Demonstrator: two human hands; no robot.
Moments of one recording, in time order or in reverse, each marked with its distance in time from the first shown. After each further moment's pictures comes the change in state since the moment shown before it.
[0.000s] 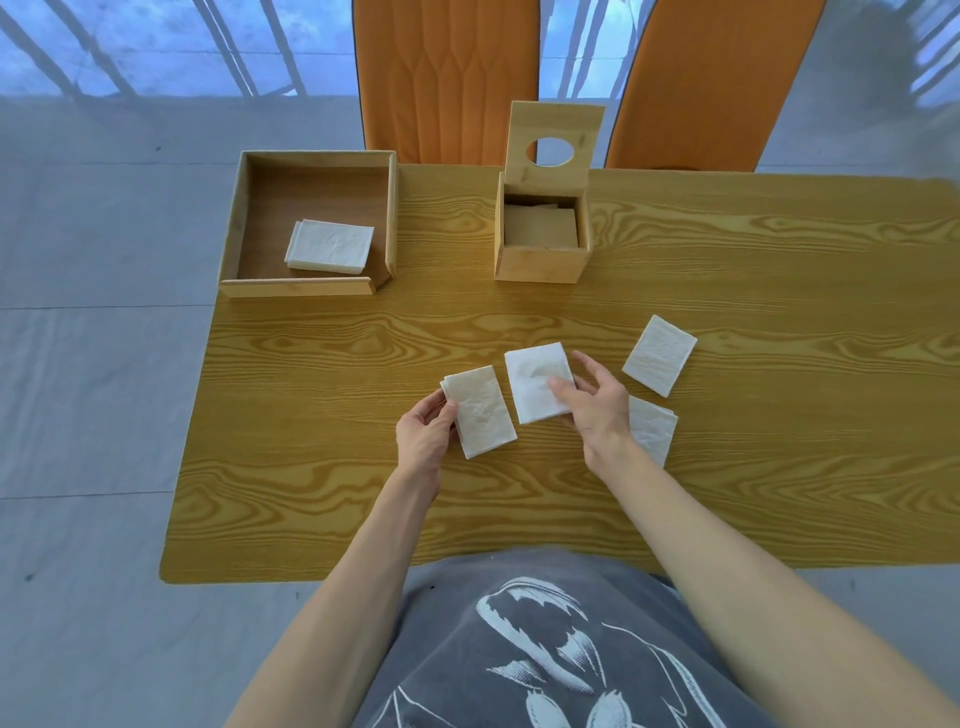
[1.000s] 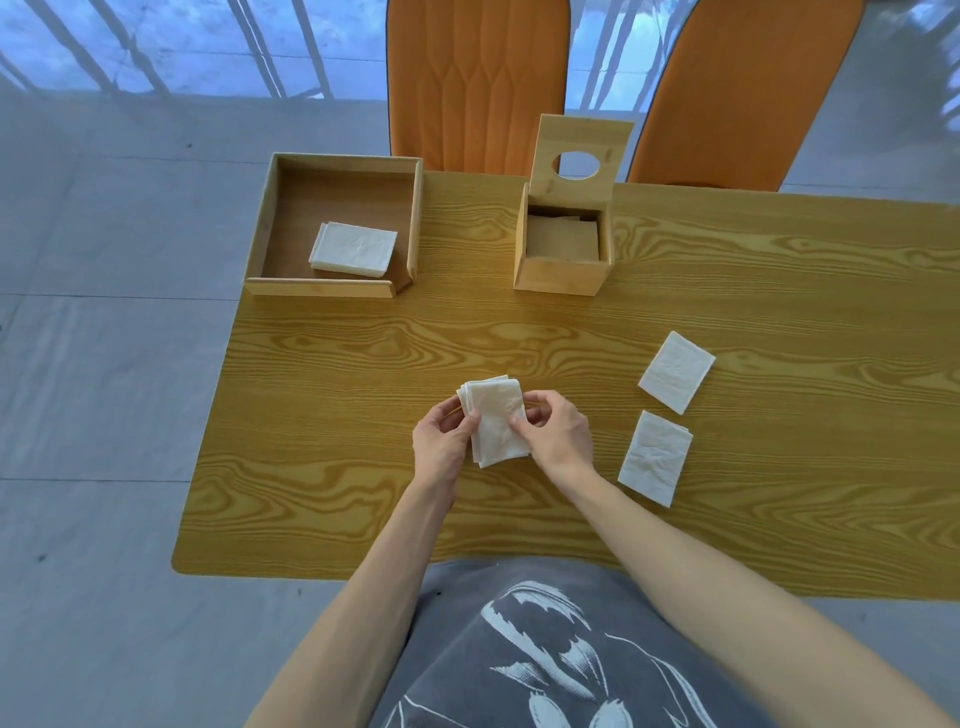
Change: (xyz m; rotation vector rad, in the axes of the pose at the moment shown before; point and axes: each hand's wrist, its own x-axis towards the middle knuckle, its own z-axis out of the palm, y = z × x) left_hand -0.010 -0.001 -0.001 0.023 -0.028 0.074; right_hand -0.010 0.029 0.040 -0.823 -0.046 -0.295
